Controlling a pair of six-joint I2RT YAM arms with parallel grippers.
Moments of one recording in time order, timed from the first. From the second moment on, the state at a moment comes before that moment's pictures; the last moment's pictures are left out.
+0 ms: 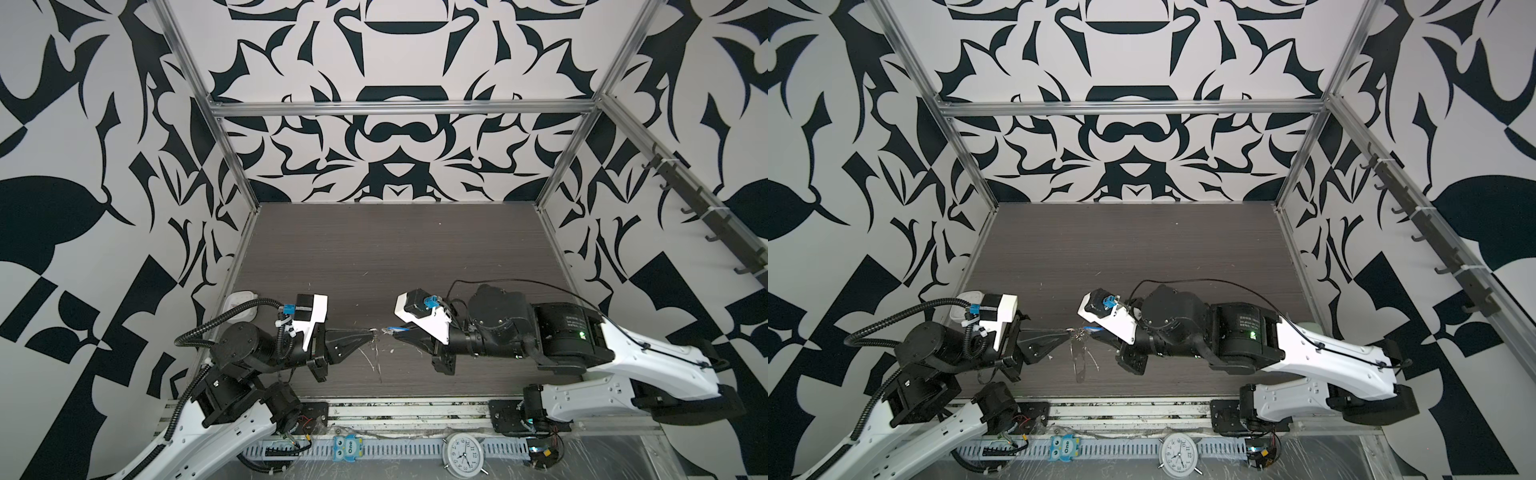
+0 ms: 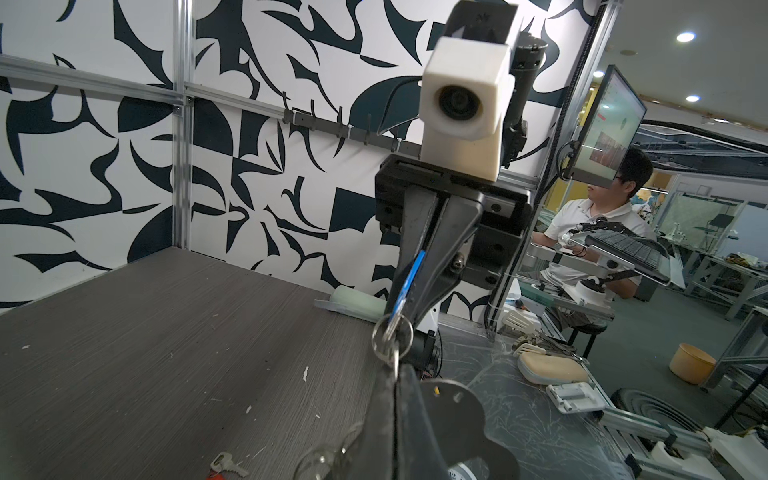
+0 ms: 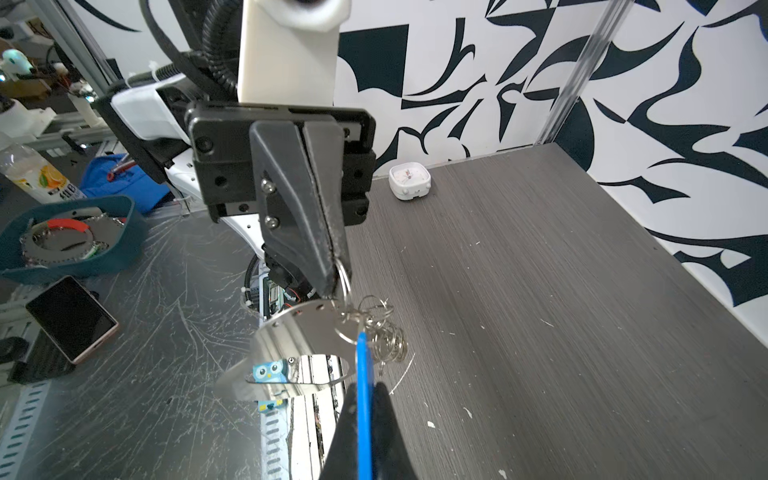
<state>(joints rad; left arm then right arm) -0.87 0.38 0.69 -0.11 0.60 -0.34 1.38 1.15 1.49 -0.78 0.03 0.05</state>
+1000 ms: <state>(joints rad) -0.87 0.48 0.83 -0.23 0.45 -0.22 1.38 1.08 1.33 -0.56 0.20 -0.09</state>
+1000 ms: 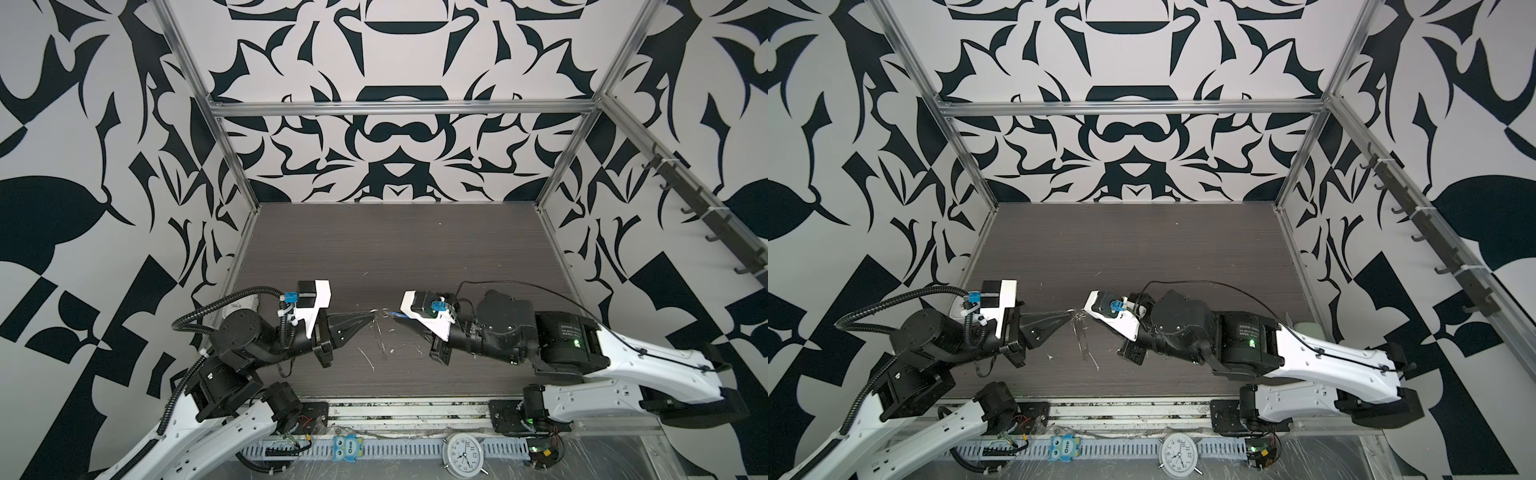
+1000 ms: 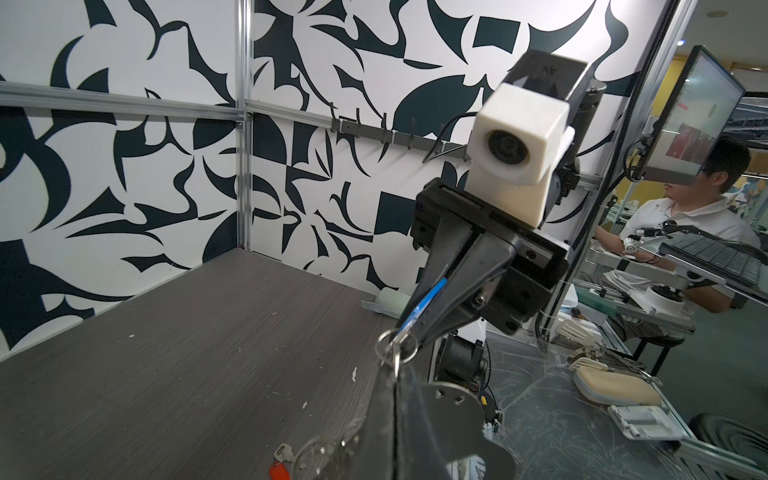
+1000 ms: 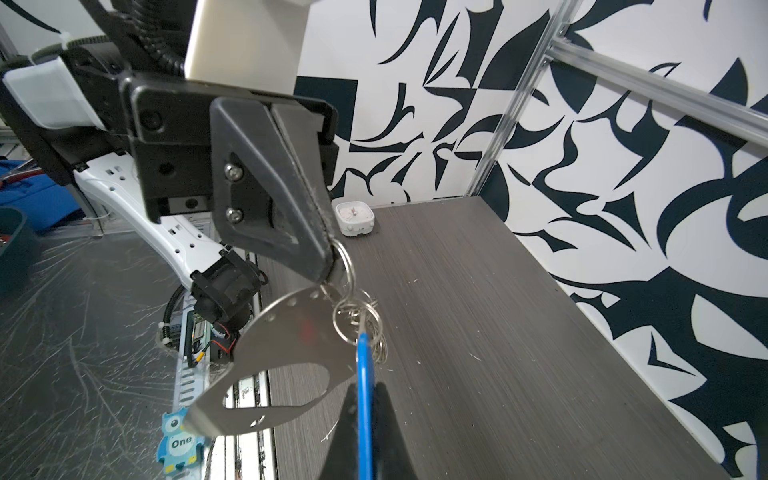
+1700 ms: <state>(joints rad) -0.87 0.52 0.90 -0.30 0.33 -0.13 1.37 1.15 1.39 -0.53 0.33 -0.21</state>
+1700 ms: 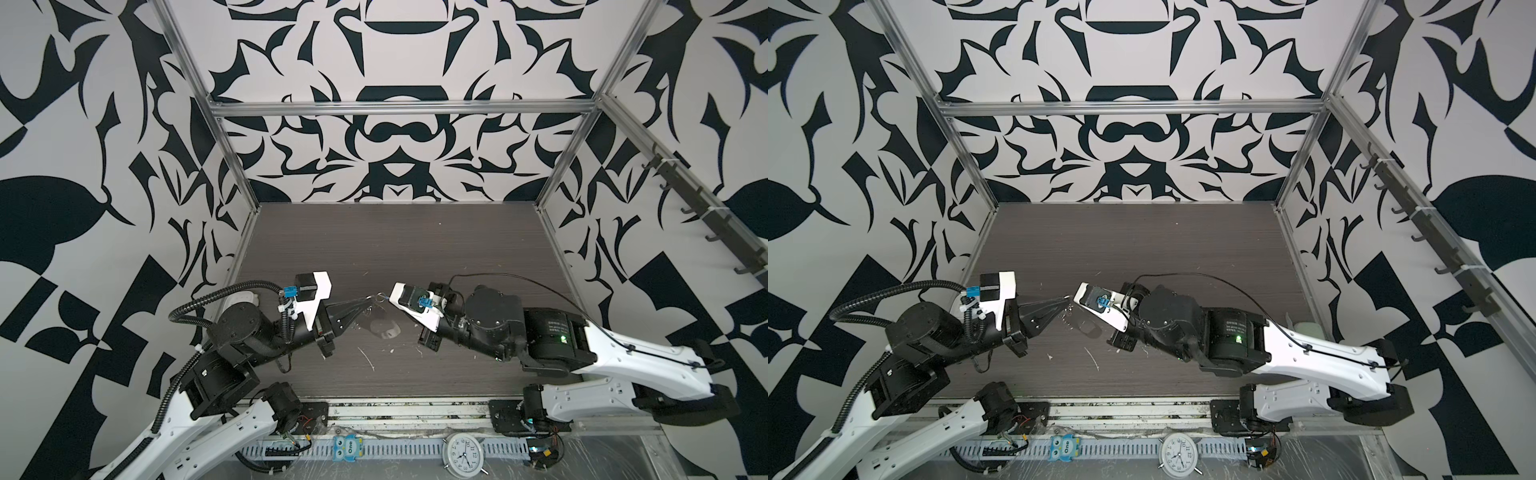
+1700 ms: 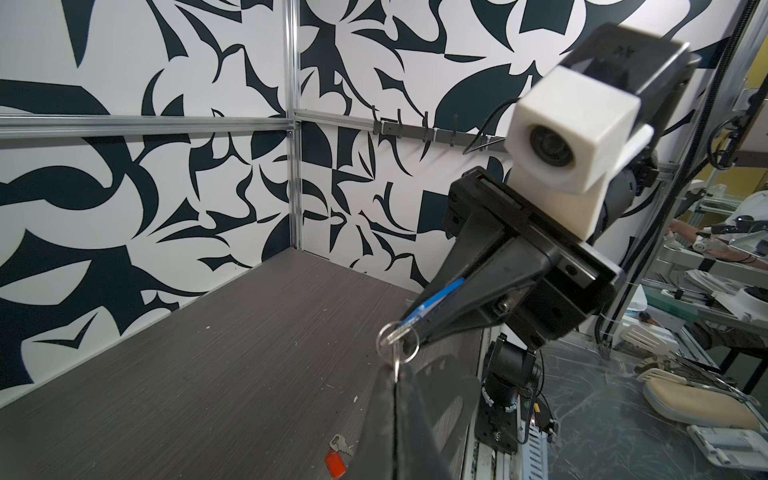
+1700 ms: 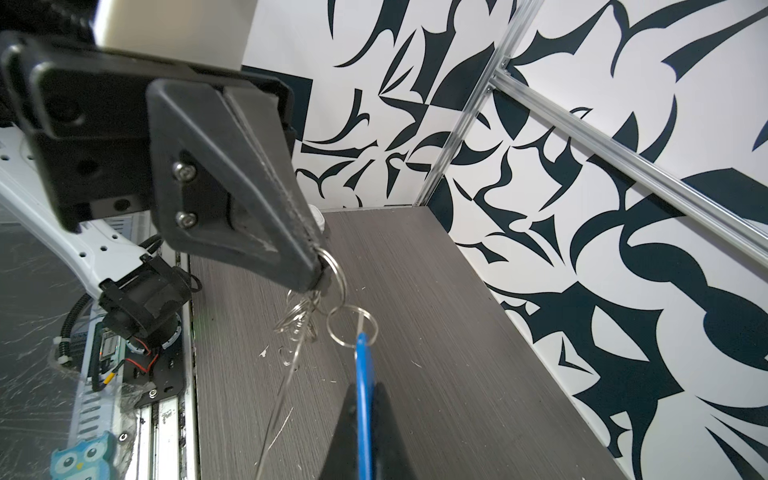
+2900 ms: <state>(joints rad) -0.87 0.51 0.90 -0.33 0.30 -0.11 1.23 1.20 1.49 -0.62 0.10 -0.23</state>
